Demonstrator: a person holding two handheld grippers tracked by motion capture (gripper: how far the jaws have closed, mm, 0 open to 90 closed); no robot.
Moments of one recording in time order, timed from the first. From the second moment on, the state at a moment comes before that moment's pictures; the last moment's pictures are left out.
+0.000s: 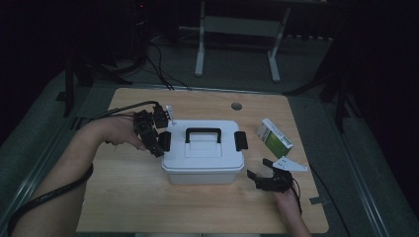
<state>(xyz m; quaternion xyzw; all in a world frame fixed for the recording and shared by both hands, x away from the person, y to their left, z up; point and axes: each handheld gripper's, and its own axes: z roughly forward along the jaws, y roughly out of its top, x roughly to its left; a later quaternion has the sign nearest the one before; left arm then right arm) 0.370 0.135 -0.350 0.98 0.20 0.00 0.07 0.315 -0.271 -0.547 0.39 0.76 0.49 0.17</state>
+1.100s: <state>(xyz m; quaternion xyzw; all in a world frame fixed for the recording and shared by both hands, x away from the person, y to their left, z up) 0.413 0.069 -0.351 0.99 0.13 0.03 0.02 0.315 -0.271 -0.548 0.39 0.76 0.49 0.17</state>
